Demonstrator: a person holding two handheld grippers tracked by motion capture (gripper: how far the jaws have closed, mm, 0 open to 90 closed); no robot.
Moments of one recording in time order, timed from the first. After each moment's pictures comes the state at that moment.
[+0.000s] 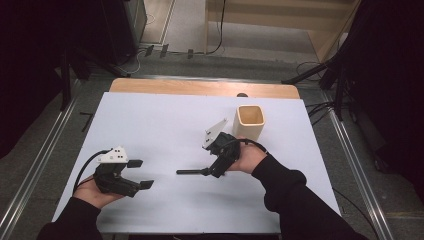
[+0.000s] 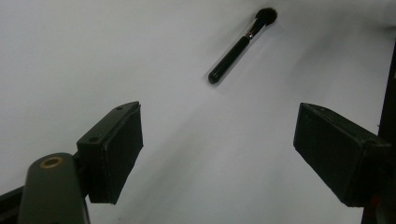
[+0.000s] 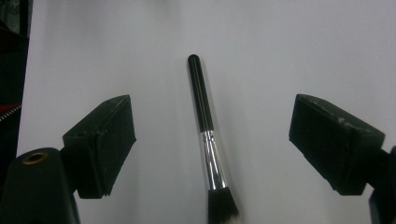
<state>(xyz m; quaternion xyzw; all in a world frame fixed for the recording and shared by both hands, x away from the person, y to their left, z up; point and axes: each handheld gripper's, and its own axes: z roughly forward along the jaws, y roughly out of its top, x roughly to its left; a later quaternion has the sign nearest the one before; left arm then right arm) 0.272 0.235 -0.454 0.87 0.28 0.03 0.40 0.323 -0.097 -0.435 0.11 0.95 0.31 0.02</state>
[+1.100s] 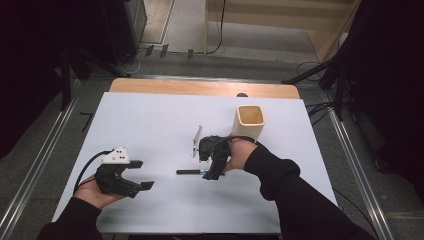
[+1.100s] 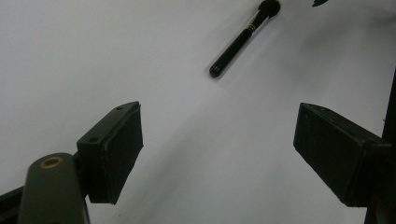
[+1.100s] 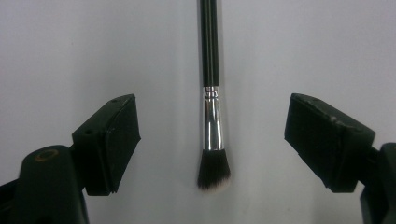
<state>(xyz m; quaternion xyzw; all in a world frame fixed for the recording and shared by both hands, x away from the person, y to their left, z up) 0.271 0.233 -0.455 0.88 0.28 0.03 0.39 0.324 -0.066 -0.435 0.06 0.99 0.13 0.02</state>
